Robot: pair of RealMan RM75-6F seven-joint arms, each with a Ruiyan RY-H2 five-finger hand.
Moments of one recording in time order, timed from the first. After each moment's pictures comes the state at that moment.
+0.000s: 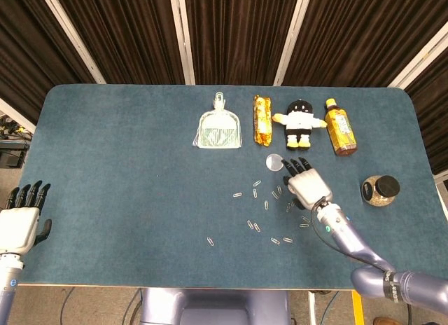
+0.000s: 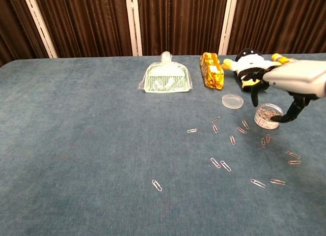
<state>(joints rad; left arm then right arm) -0.19 -1.15 -0.02 -1.70 1.23 1.35 0.44 0.75 -1.34 0.05 -1.53 -1.10 0.89 -0.49</state>
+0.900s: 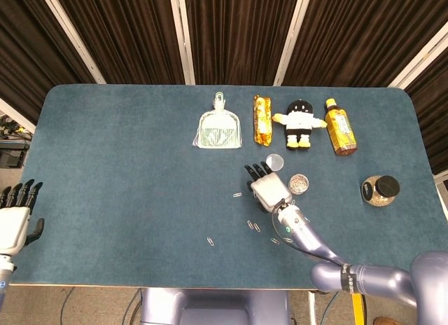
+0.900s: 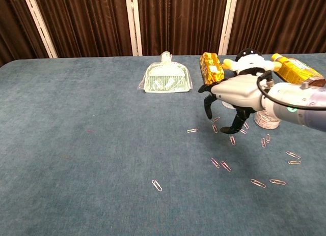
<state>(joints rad) -0.17 -1.11 -0.03 -1.68 1.25 1.34 0.33 0.86 -1.57 0.13 -1.47 -0.94 0.87 -0.65</state>
